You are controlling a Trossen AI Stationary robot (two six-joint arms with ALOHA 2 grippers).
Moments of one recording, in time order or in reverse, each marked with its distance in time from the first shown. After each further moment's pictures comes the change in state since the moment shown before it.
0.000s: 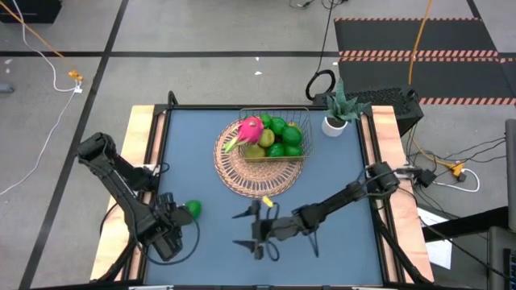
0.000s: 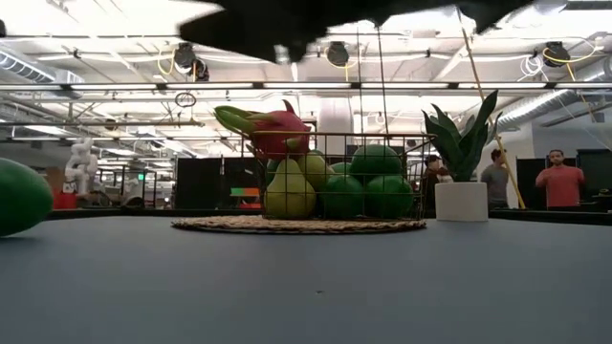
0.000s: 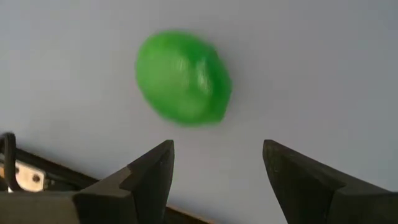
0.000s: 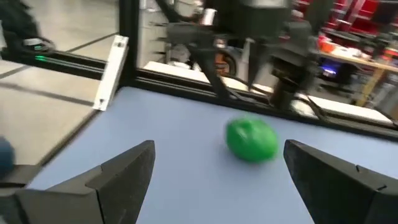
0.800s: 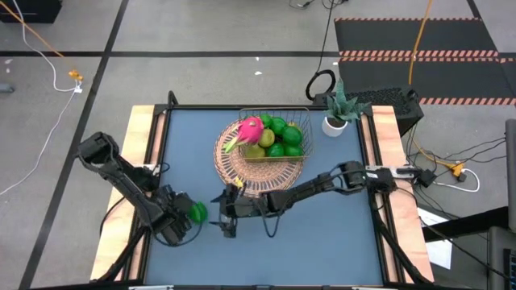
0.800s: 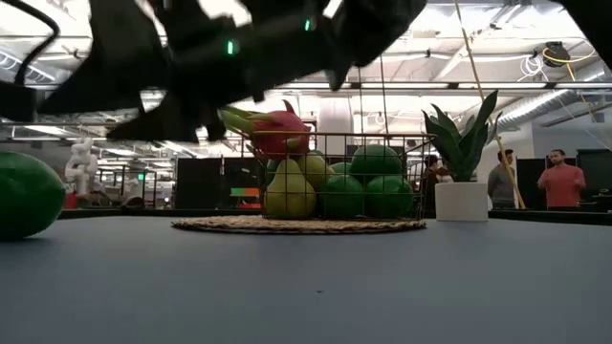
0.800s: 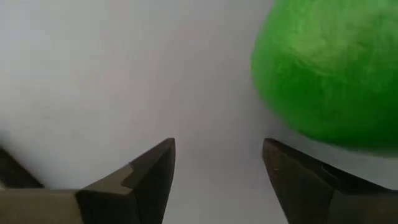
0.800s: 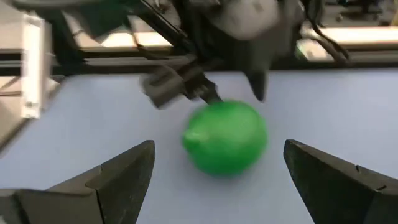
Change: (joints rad) left arm 0.033 0.000 -0.423 0.312 -0.131 -0.227; right arm -0.206 0.266 0.405 -0.296 -0.223 0.220
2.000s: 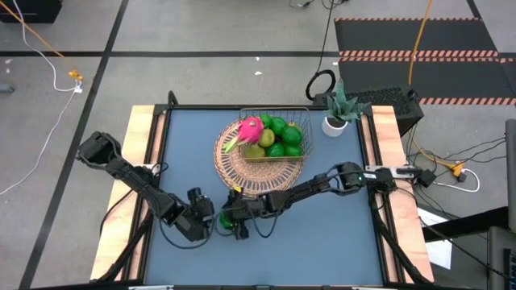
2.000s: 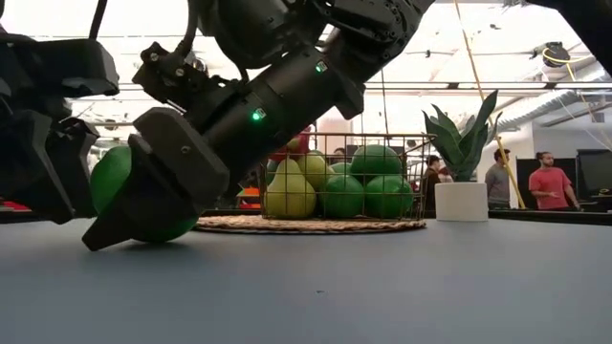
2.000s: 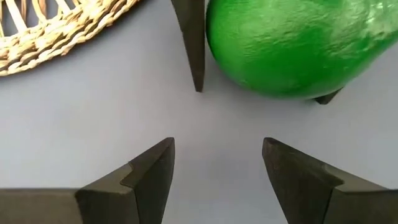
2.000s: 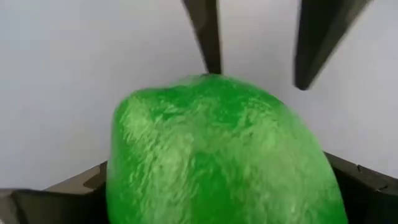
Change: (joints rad) left arm 0.190 0.001 -0.029 0.597 -0.137 0.551; right arm -0.008 0.048 0.003 -0.271 -0.115 -0.147
